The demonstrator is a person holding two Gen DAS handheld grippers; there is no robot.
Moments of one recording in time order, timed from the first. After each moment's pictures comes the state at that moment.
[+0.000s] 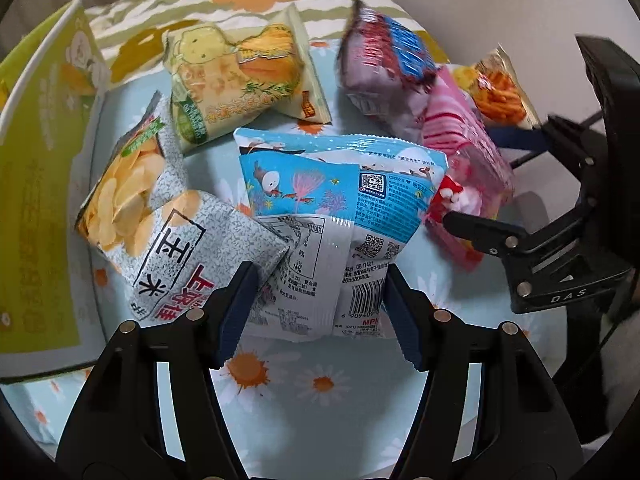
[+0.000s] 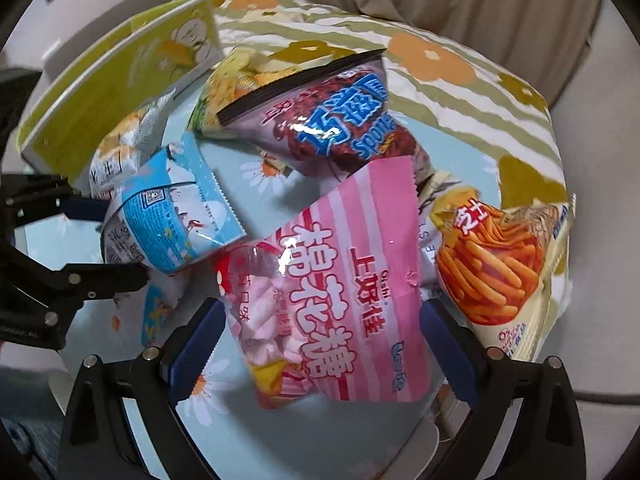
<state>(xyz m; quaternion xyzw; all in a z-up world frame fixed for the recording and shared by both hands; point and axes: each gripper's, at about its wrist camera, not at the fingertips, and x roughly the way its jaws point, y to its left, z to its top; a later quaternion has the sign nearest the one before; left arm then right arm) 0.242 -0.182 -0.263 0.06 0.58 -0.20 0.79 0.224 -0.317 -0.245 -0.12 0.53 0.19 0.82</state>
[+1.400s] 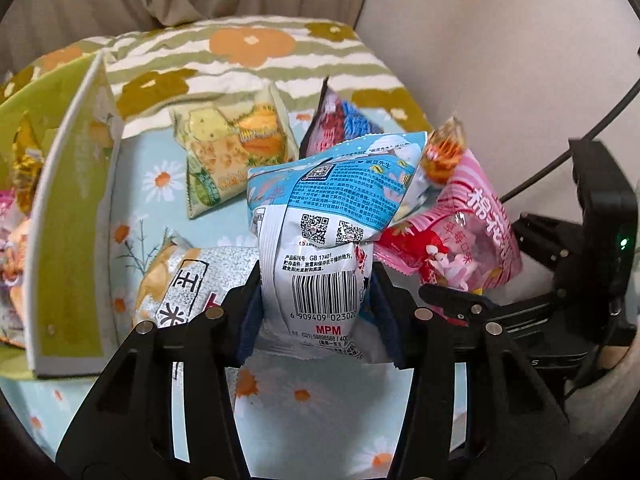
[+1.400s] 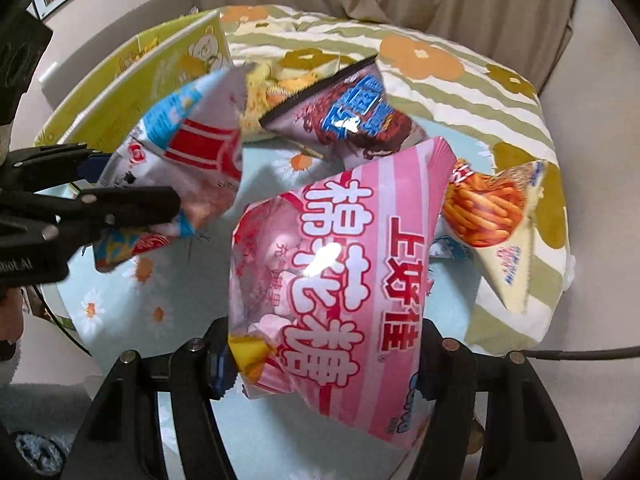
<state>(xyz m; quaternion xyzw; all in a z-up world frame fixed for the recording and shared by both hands) 0.230 -0.173 -0.199 0.01 0.51 -0.22 0.83 0.180 -0.316 -0.220 -0.07 0.53 0.17 0.83</state>
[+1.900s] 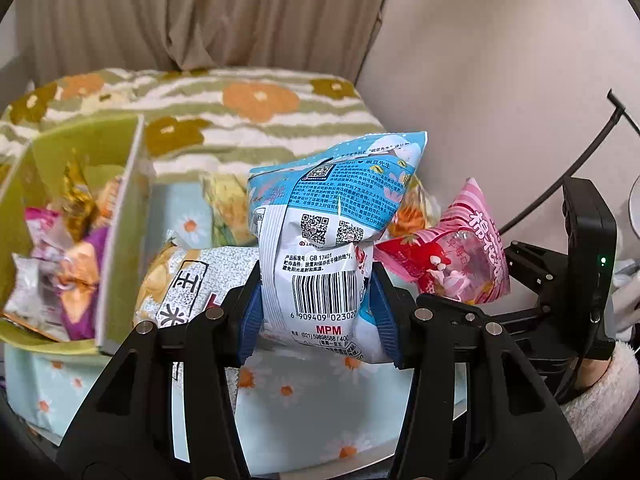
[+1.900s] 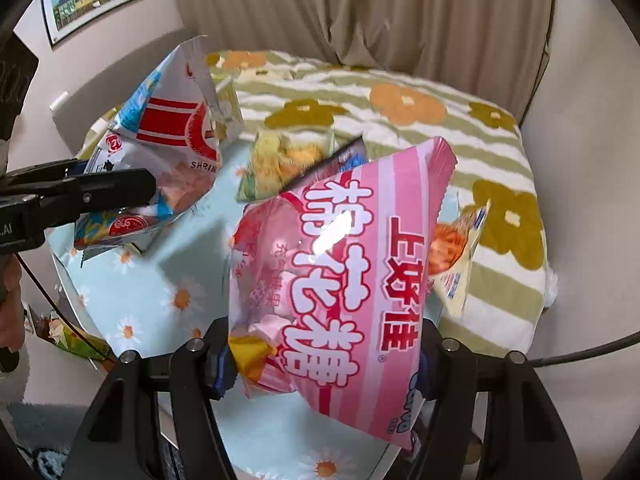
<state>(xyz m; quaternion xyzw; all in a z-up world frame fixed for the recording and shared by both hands) 0.195 -0.157 -0.110 -0.03 0.43 -0.21 0.88 0.149 -0.323 -0.149 -0.05 0.46 0.17 0.87</state>
